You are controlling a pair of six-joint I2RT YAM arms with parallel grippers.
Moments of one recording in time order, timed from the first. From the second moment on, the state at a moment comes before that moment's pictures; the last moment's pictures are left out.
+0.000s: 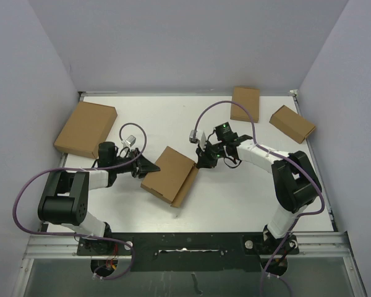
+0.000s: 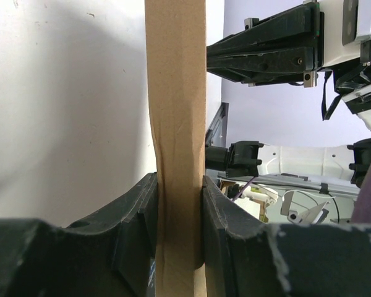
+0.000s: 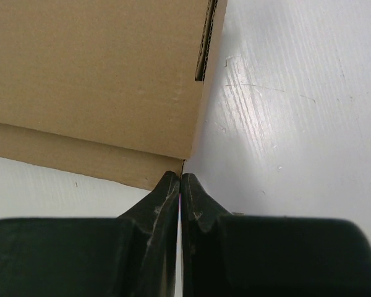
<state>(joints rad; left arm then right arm) -0.08 1.55 0.49 0.49 1.07 -0.95 0.48 1.72 1.08 -0.33 -0.68 -0.53</state>
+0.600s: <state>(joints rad) -0.16 1.61 0.79 -0.04 1.07 -0.57 0.49 1.73 1.11 -0.43 -0.63 -0.54</state>
